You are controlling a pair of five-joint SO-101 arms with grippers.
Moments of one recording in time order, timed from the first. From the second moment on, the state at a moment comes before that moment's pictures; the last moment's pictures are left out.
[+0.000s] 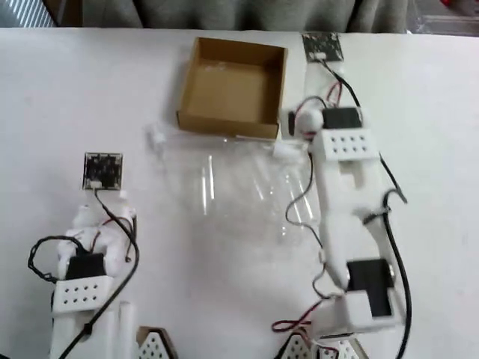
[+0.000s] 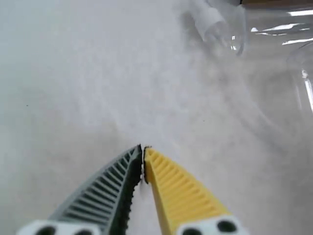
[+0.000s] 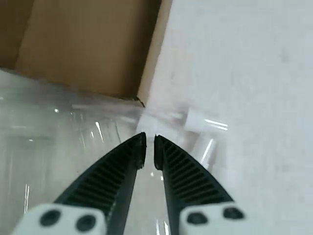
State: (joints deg) left arm -13.9 -63.8 85.1 35.5 -6.5; right arm -9.0 3.4 -1.2 61.5 1.3
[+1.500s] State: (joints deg) left arm -13.8 -64.0 86.2 35.5 -6.3; right arm -14.4 65.1 -75.4 92.7 22.6
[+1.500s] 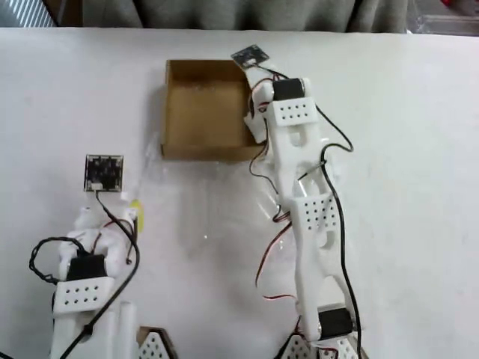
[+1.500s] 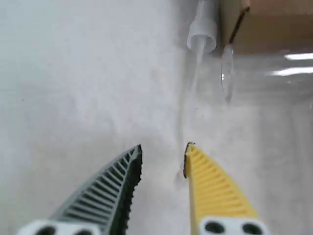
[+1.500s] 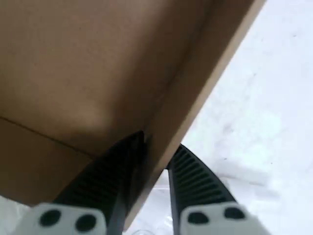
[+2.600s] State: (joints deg) left arm -13.8 -64.0 86.2 35.1 -6.3; right arm -9.0 48.6 -50.1 96.8 7.1
